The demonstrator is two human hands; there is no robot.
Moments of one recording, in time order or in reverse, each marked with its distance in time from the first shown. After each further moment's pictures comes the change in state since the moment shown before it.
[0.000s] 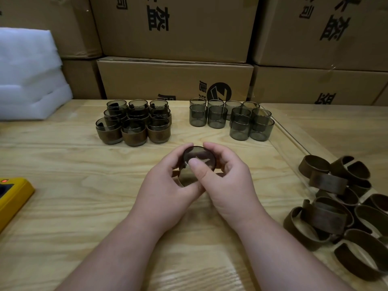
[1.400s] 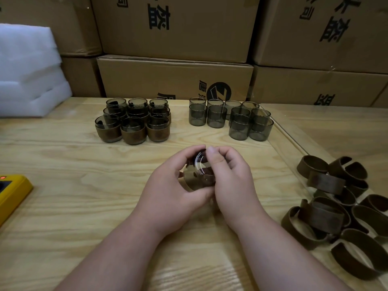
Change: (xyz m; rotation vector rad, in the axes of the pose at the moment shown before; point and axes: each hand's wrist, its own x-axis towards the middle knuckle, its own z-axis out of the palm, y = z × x) left_hand -0.005 0.013 0.004 0.036 -0.038 0.090; right_hand 0.001 -0.005 0.002 0.136 0.078 0.104
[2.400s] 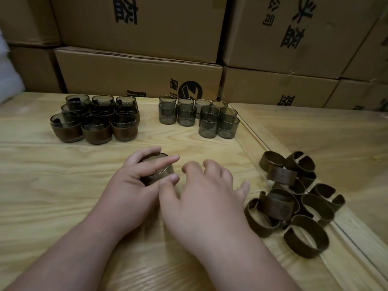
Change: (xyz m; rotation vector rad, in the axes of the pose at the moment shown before) left_hand 0.003 -0.006 -0.001 -0.059 -0.058 -0.093; right_hand -0.049 -0.051 -0.009 -1.257 -0.128 0.107
